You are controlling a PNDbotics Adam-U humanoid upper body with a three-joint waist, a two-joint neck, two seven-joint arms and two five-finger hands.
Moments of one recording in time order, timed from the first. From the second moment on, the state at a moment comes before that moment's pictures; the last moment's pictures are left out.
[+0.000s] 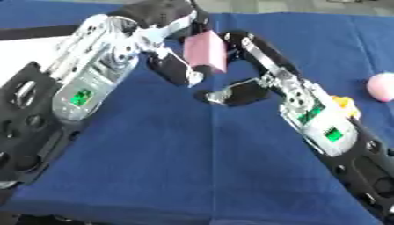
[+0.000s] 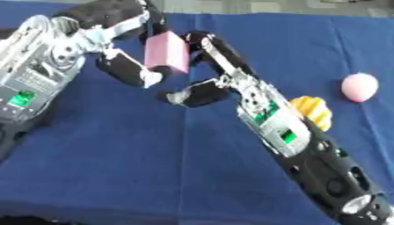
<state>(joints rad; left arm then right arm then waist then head) -1.07 0.28 -0.61 -1.59 -0.77 0.31 -0.55 -0.54 -0.43 0.40 -1.82 0.23 0.24 0.06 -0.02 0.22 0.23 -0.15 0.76</state>
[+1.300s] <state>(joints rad) -0.91 0.61 -0.28 -1.70 -0.58 0.49 -0.33 -0.47 -0.54 0.31 -1.90 0.16 0.38 -0.07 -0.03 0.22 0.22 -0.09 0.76</state>
